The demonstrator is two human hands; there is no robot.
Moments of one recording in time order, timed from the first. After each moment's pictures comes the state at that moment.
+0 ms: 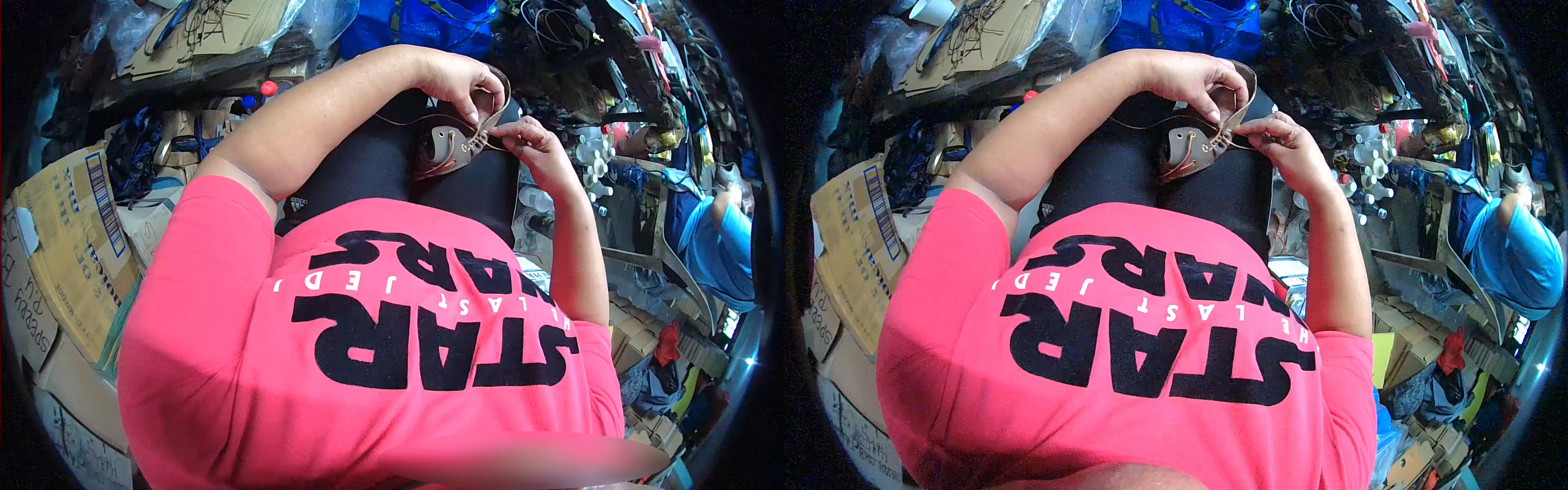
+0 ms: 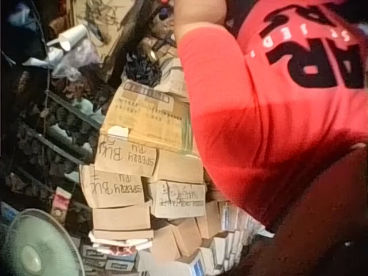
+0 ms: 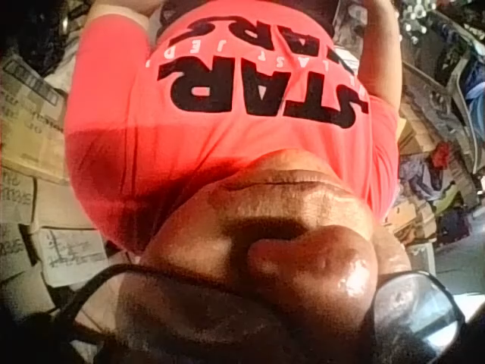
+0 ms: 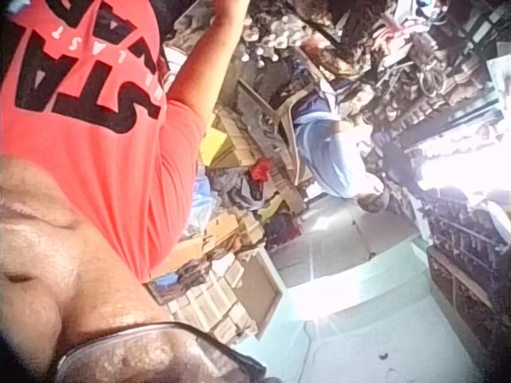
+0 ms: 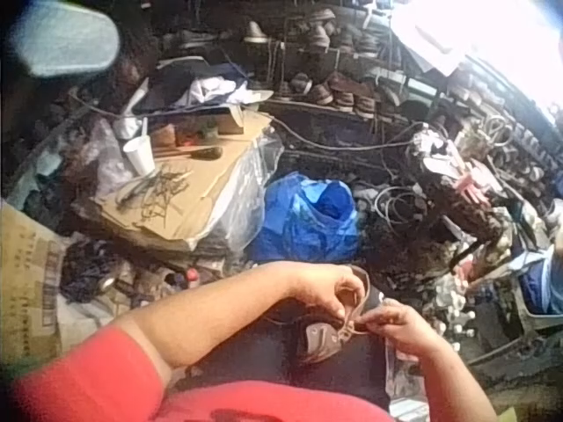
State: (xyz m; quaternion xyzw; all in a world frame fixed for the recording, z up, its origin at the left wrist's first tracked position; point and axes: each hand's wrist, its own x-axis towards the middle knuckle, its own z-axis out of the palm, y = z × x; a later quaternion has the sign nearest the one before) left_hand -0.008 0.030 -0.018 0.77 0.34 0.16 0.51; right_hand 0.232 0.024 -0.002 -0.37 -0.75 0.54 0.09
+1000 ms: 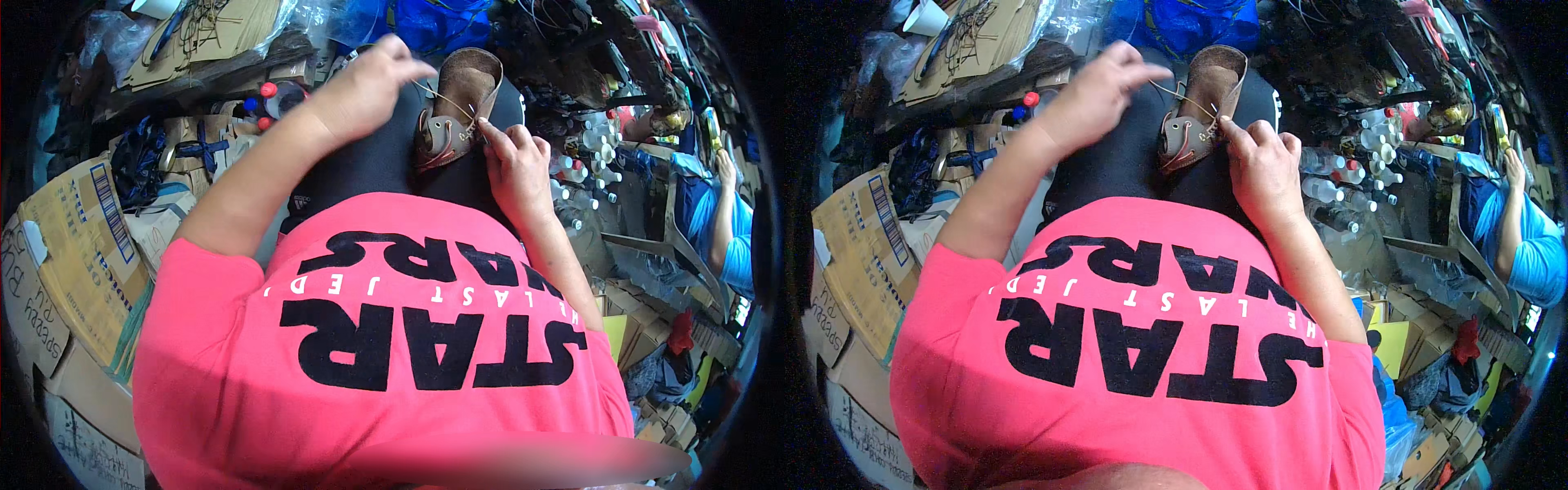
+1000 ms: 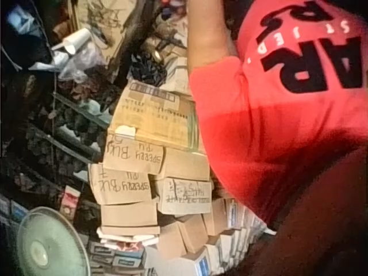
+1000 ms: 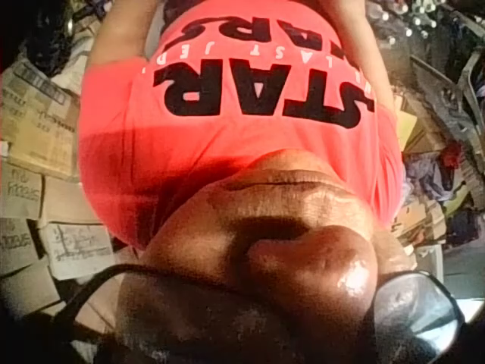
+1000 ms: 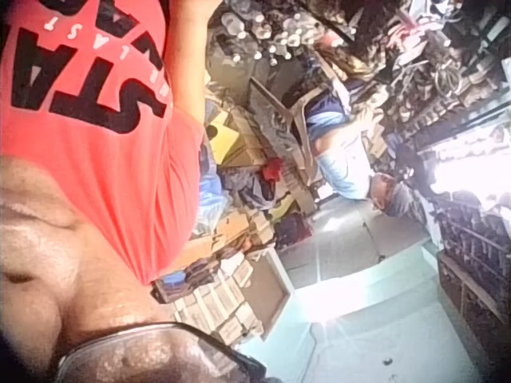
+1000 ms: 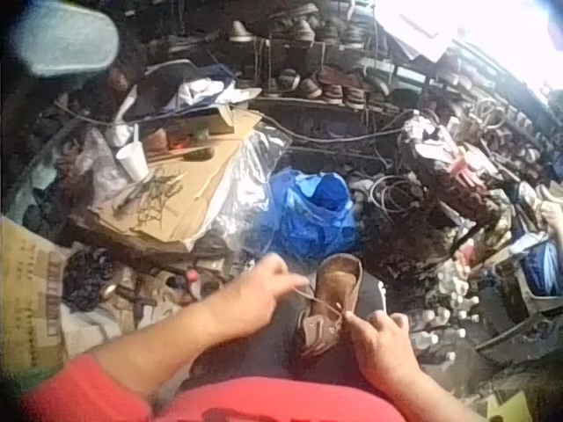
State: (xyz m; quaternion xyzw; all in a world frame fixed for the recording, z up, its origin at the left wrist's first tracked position) left_hand -0.053 -0.073 -0.004 0.77 0.54 0.31 0.14; right_hand 0.210 -0.048 -0.001 -0.37 -0.92 0.08 0.10
